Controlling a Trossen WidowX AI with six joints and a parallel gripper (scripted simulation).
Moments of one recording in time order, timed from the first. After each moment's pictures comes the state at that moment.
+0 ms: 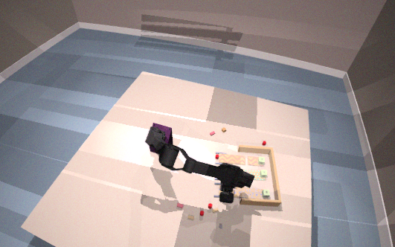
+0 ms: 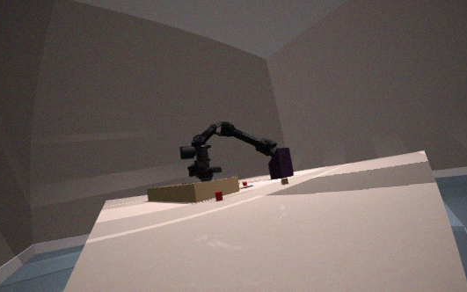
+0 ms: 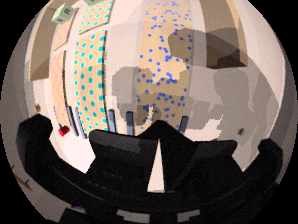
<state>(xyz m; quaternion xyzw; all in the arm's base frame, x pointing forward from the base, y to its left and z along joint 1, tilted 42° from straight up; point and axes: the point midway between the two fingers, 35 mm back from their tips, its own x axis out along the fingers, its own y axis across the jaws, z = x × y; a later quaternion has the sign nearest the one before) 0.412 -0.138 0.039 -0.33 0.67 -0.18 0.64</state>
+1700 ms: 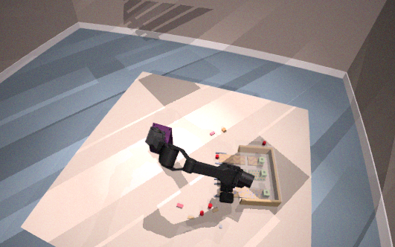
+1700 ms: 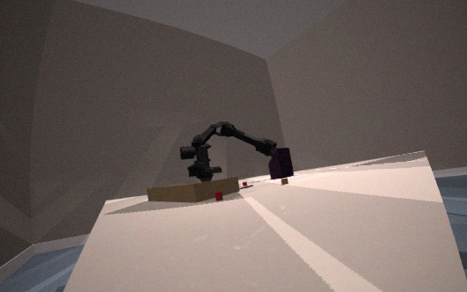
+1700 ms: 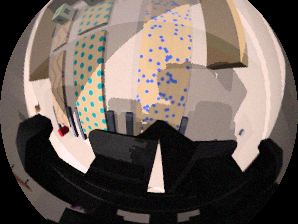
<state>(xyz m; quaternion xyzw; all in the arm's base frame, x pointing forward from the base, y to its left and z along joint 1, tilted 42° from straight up) 0.413 -0.138 0.038 -0.33 0.67 -0.18 0.64</state>
